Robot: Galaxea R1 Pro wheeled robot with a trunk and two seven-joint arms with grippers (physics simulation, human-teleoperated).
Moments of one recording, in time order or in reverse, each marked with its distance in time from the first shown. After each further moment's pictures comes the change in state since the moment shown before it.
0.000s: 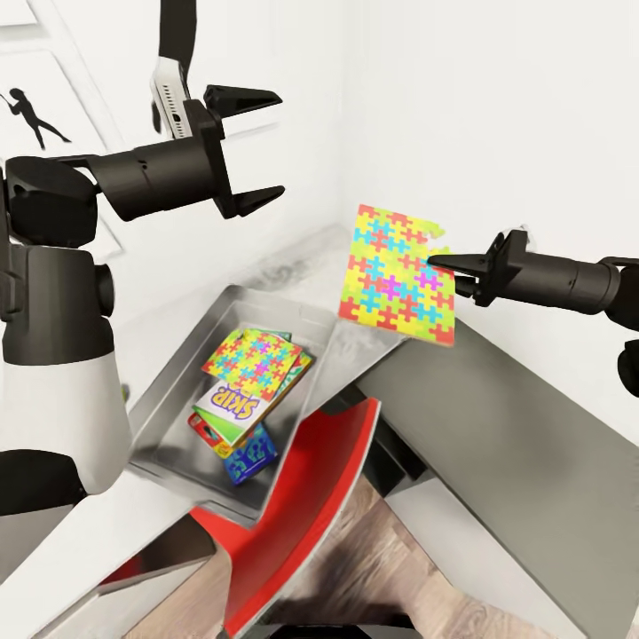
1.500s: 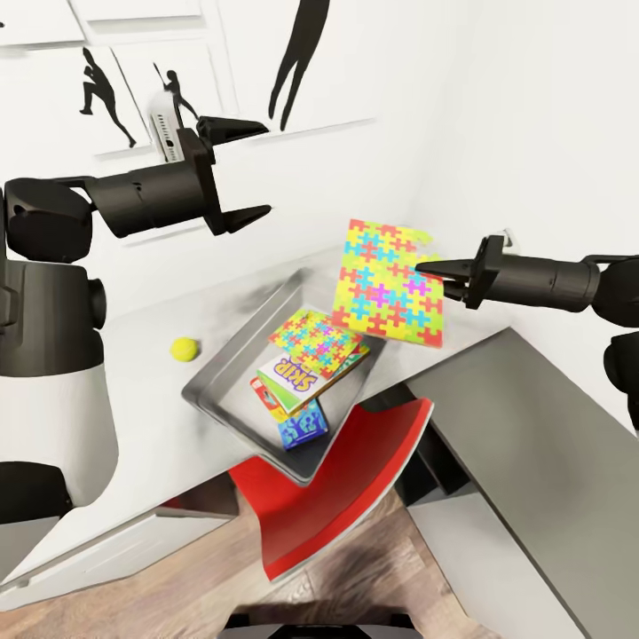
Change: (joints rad) left arm 0.045 0.050 0.005 0.001 0.000 0.003 -0.004; right arm -0.021 0.041 0.010 0.003 -0.001 0.000 -0.132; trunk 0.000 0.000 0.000
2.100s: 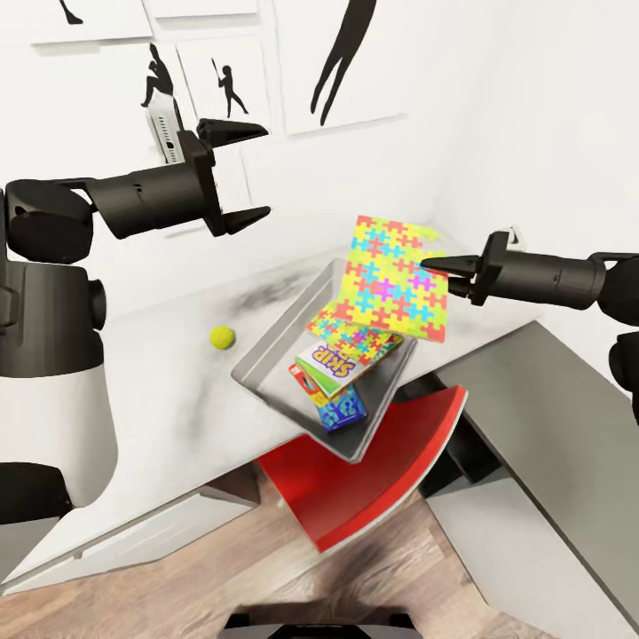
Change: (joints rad) left arm 0.003 0.002 0.000 0.002 0.000 0.000 0.001; right arm -0.002 -0.005 -0.017 0.001 0.002 -0.021 -0.024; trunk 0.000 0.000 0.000
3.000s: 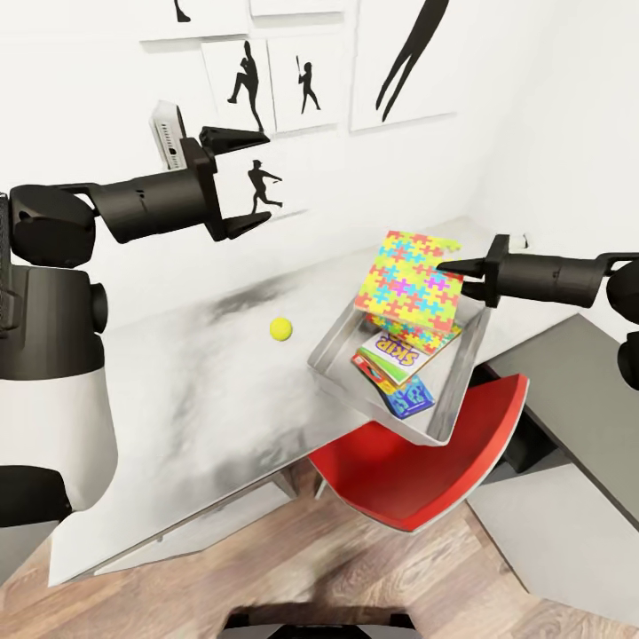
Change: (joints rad) left arm 0.012 0.001 0.000 0.001 0.000 0.013 0.002; right arm 0.000 -0.009 -0.030 0.005 0.001 -0.163 -0.245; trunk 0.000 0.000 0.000
